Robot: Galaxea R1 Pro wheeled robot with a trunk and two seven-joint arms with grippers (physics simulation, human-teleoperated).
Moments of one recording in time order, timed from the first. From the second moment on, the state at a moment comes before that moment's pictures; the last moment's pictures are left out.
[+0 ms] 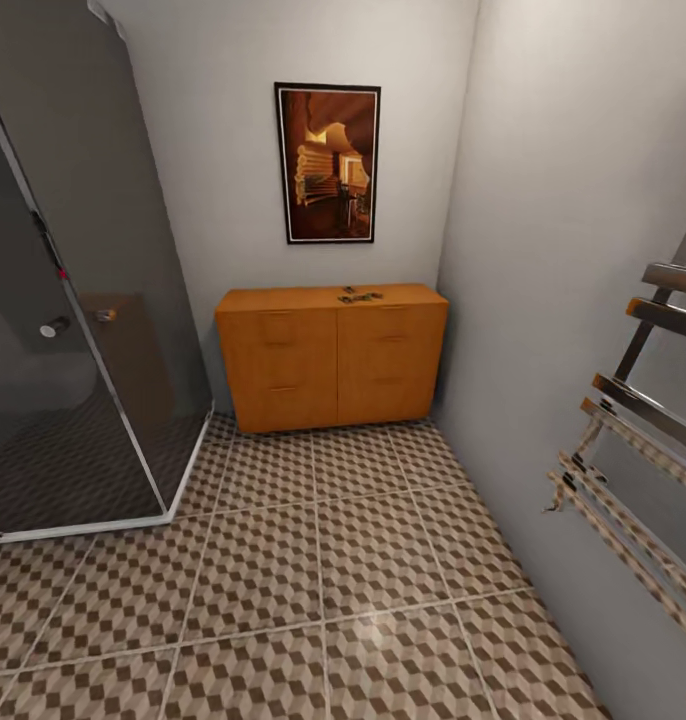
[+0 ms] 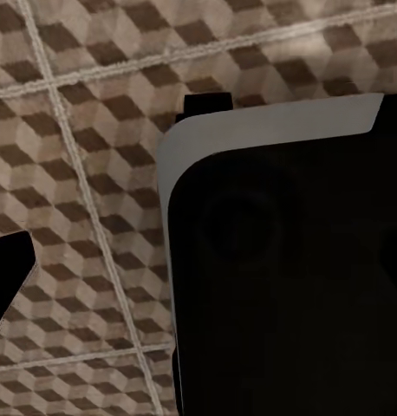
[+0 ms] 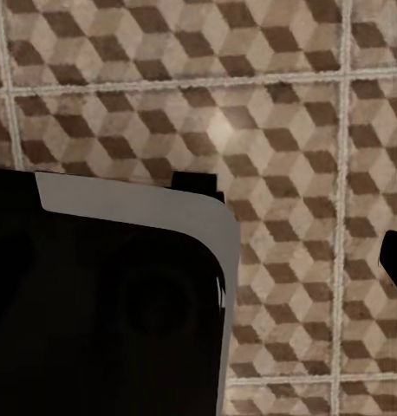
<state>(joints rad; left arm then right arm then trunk) -0.04 0.05 -0.06 -0.24 0.00 0.06 -0.02 -0.06 -0.08 -0.06 -0.15 0.11 -0.20 0.10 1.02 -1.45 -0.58</state>
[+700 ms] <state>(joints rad) -0.04 0.05 -0.06 -0.24 0.00 0.06 -0.02 -0.06 -0.08 -0.06 -0.15 0.11 -0.20 0.10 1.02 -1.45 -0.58</state>
